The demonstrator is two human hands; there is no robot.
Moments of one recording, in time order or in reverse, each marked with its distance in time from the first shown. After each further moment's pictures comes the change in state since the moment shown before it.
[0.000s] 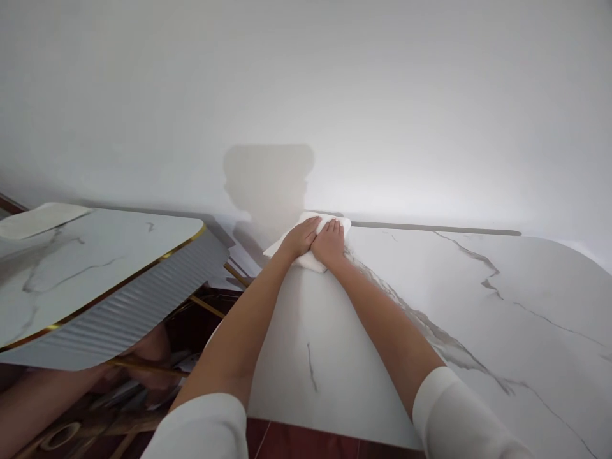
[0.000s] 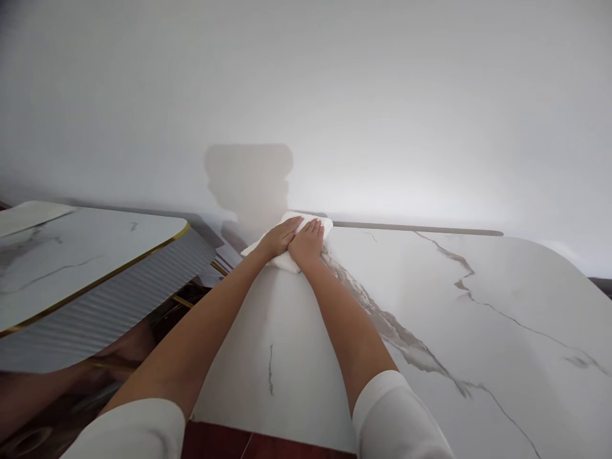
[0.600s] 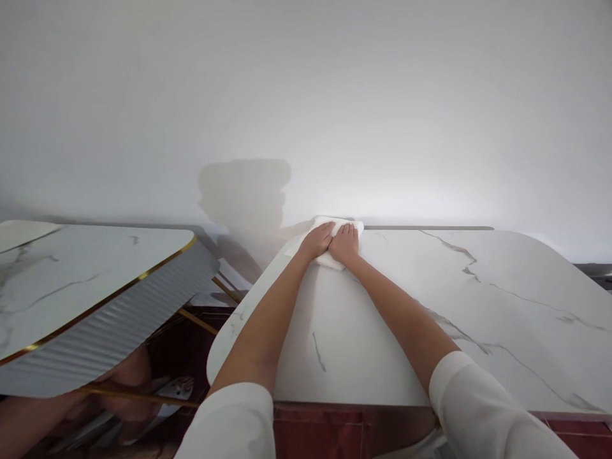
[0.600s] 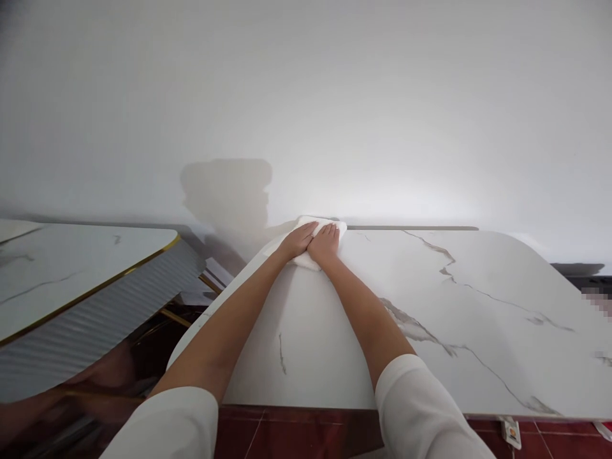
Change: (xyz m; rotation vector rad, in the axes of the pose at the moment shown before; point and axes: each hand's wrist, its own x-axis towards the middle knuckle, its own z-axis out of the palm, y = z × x) left_hand 0.031 0.051 0.015 -0.091 0.046 0.074; right_hand -0.009 0.042 -0.024 -0.139 -0.027 0.088
